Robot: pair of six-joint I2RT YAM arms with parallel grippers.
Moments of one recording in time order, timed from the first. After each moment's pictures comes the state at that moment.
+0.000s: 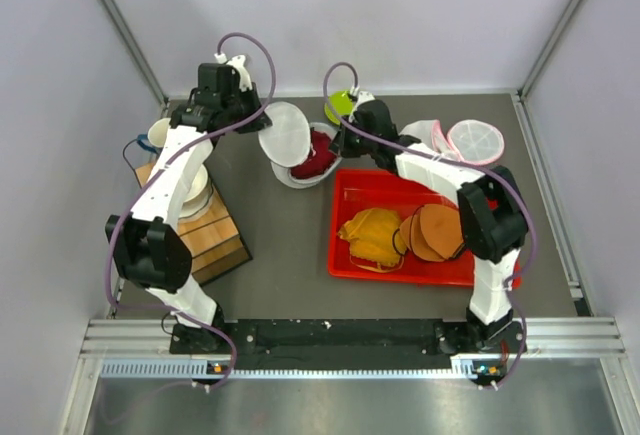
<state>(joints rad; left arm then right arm) -0.18 1.65 1.66 -0.63 0.24 -0.30 0.57 1.97 1.46 -0.01 -0.14 0.49</state>
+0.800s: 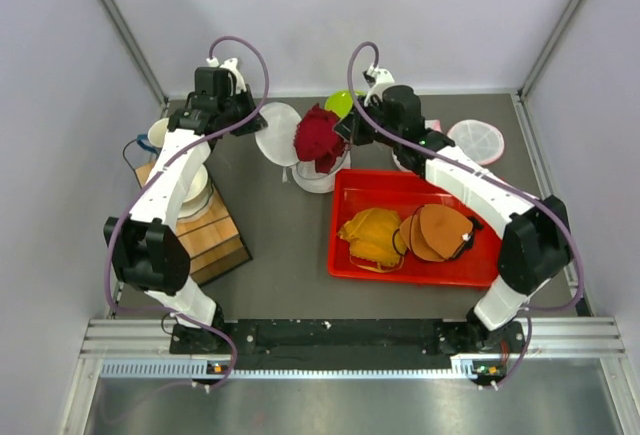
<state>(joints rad) -0.16 1.63 1.59 -0.58 0.21 -0.36 0.57 1.66 1.41 -0.04 -0.19 0.42</state>
